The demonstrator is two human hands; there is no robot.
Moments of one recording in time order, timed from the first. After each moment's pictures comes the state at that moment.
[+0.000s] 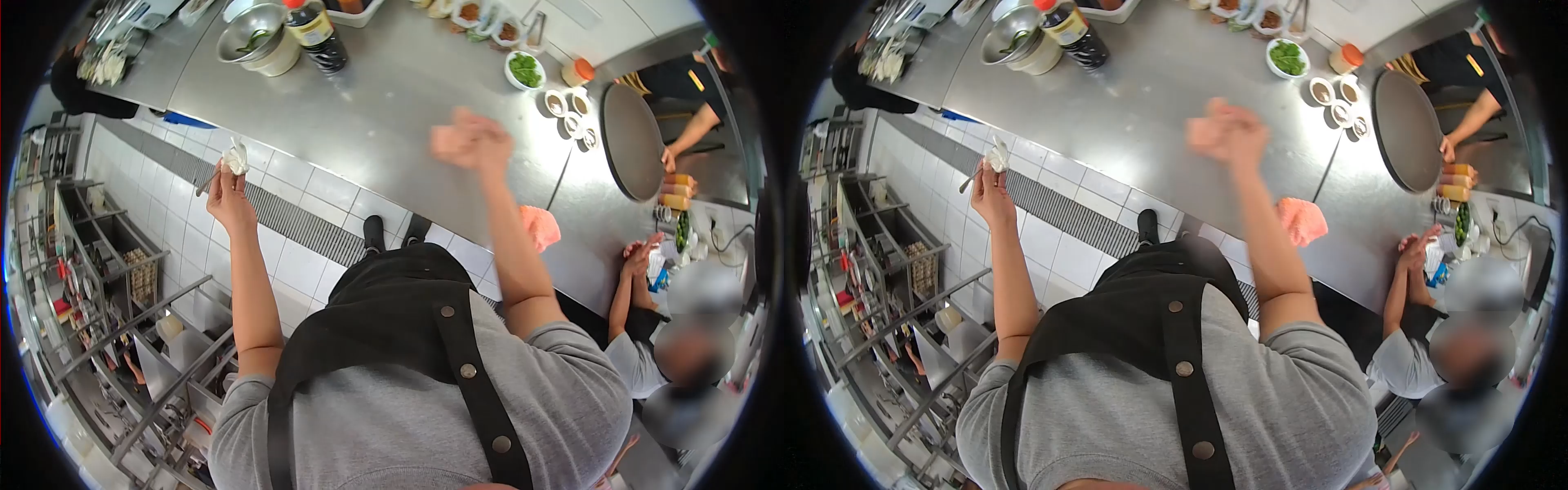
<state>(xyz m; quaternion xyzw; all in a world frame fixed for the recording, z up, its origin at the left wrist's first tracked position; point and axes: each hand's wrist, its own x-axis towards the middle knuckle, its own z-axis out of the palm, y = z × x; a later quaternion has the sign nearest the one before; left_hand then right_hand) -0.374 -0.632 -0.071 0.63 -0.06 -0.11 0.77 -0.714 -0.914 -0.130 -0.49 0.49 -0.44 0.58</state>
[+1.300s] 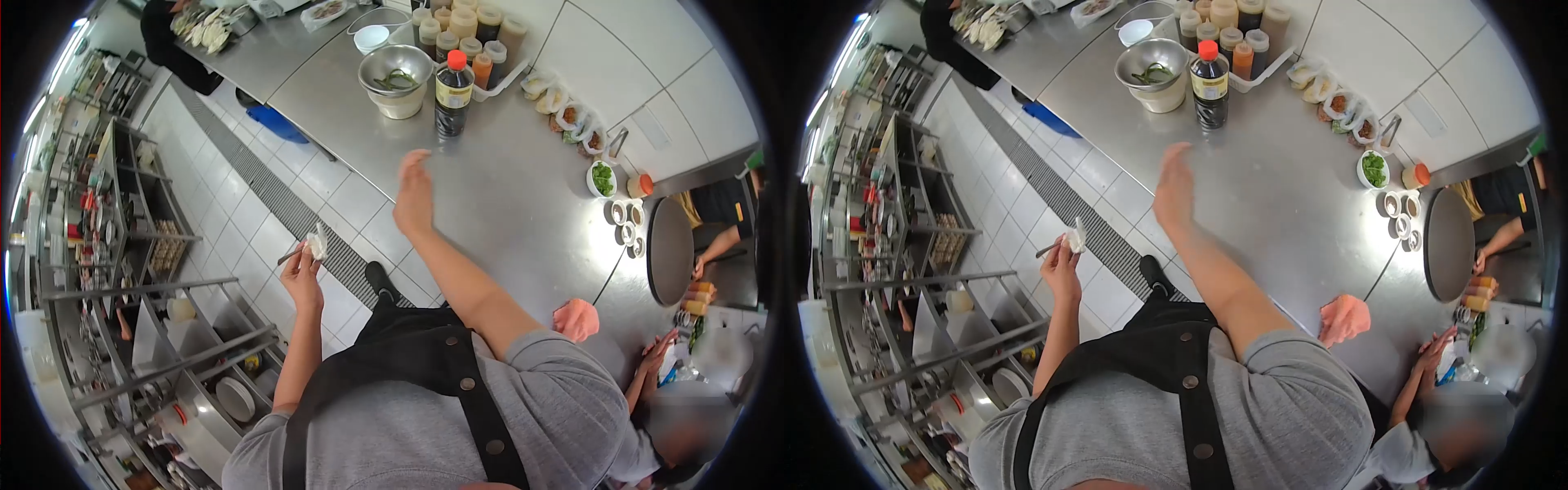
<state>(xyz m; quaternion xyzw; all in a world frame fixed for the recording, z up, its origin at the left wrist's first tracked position) -0.383 -0.501 -0.101 0.64 0.04 -0.11 0.76 -0.423 -0.772 -0.177 -0.89 0.30 -0.30 0.19</state>
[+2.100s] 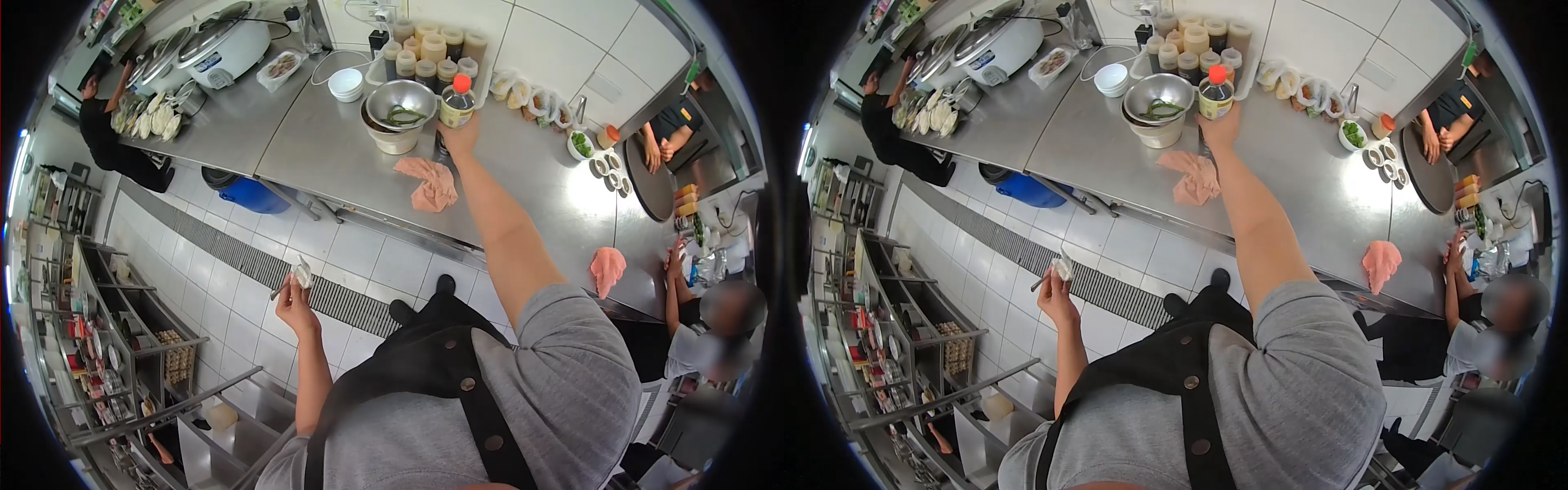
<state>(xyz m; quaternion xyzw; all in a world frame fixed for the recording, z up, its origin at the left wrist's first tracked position) -0.181 -0.446 -0.111 0.63 -0.04 -0.16 0.76 -0.336 -0.921 -0.111 -0.61 0.52 -0.51 0.31</state>
